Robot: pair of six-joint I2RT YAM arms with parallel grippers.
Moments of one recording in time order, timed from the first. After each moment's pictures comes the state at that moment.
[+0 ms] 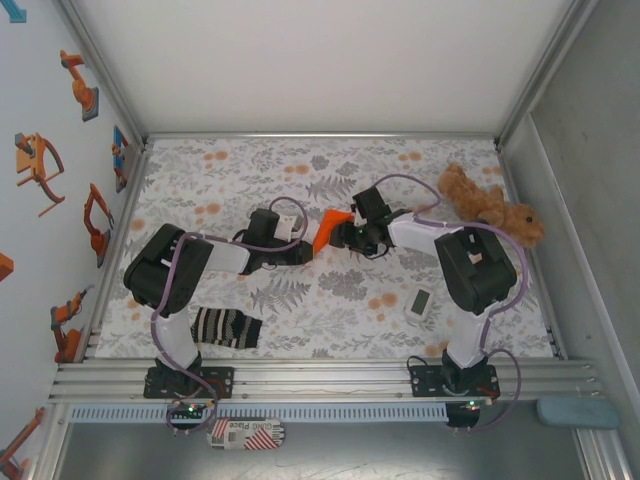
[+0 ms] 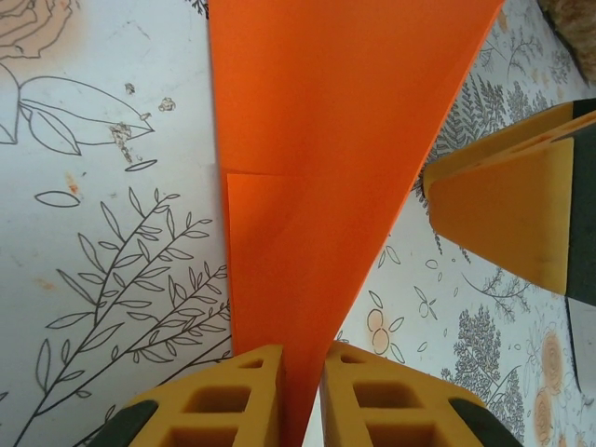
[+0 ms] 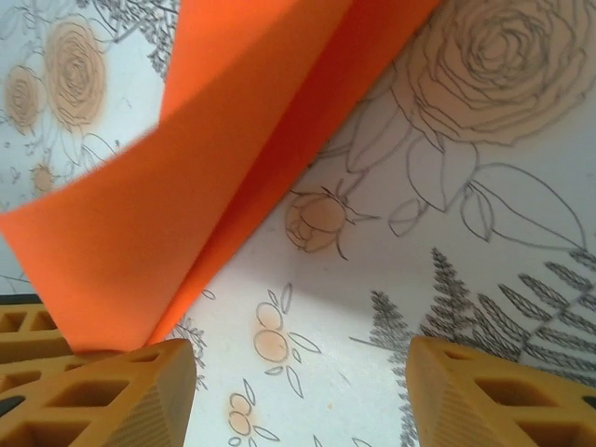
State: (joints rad) left arm -0.58 1.87 0.79 0.29 0.52 -0.48; right arm 0.53 1.88 1.10 -0.27 -0.31 0.64
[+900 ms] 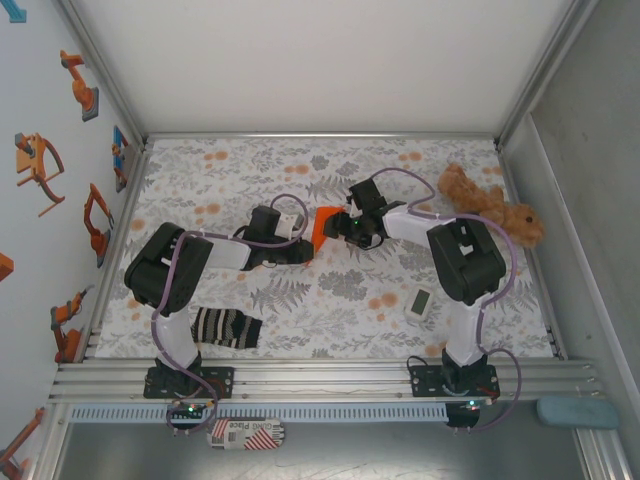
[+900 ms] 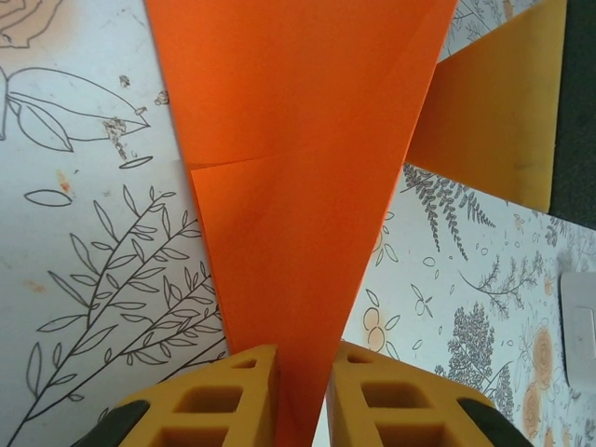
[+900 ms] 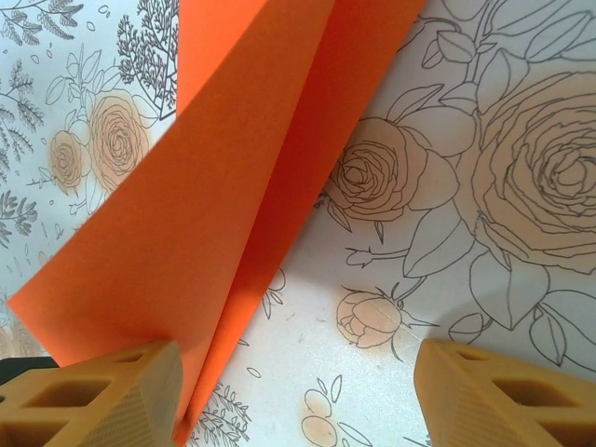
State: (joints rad) left arm -0.57 1.87 0.83 0.21 0.54 -0.48; right arm 0.51 1.96 1.21 -0.27 -0.34 0.67
